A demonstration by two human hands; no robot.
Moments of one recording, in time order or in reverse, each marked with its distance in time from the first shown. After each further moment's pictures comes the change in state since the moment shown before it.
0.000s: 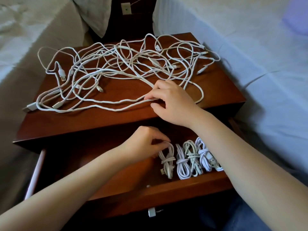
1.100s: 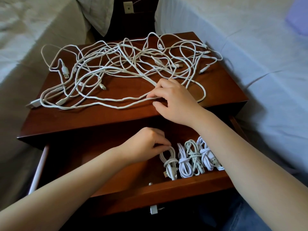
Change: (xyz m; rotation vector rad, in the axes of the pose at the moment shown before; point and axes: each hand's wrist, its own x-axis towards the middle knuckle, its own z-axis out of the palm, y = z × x) left_hand -0.003 -0.007 0.003 0.109 -0.067 0.200; right_hand -0.001 -0.004 0.000 -0.054 -0.008 0.024
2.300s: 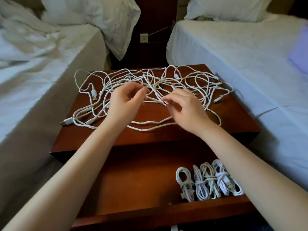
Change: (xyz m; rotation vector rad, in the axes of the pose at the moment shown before) left_hand 0.011 0.004 -0.134 -0.240 0.849 -0.342; right_hand 0.043 -0.007 -0.004 0.056 0.257 -0.067
